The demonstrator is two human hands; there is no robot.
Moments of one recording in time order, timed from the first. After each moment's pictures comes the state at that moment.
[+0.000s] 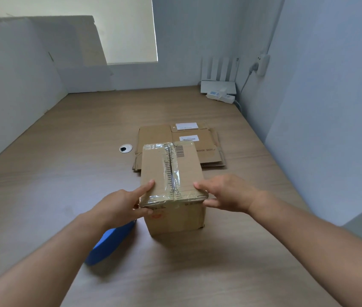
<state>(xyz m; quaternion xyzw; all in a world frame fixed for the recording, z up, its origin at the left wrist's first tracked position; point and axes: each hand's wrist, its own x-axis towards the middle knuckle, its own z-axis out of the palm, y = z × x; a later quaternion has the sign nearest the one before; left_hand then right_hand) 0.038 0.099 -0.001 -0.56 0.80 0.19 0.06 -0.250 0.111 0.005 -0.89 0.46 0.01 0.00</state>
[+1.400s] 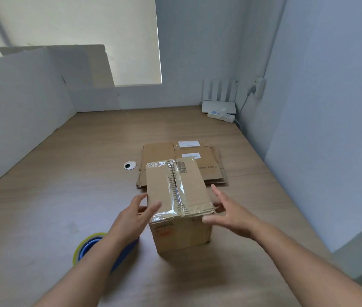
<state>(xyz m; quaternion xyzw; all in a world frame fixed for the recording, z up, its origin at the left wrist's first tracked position) 0.021 0.113 -0.008 -0.64 0.62 0.41 -0.21 -0.255 0.135 -0.011 -0.65 0.62 -0.18 0.39</state>
